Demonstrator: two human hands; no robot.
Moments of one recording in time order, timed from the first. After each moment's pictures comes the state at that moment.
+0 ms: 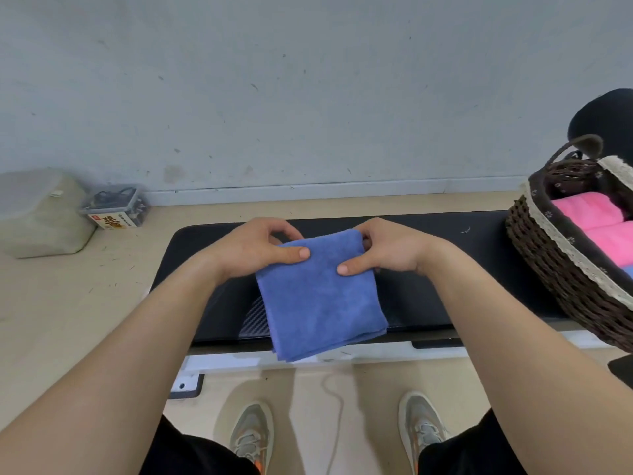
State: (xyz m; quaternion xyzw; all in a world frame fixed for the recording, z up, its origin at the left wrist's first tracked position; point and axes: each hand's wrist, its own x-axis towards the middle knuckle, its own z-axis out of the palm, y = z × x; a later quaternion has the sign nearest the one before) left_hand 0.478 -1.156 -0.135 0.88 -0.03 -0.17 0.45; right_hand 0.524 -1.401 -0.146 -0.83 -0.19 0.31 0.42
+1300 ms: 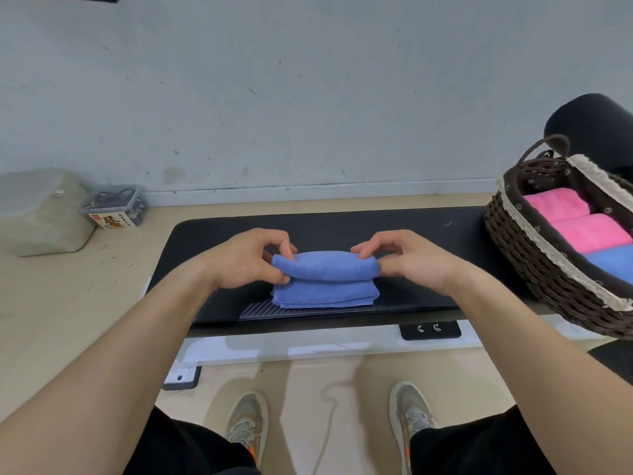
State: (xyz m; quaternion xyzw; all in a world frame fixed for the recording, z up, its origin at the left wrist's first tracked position) left_hand 0.448 -1.156 -0.143 0.89 -0.09 -0.19 0.40; right_hand 0.477 -1.455 -0.157 -0.83 -0.15 0.23 0.49
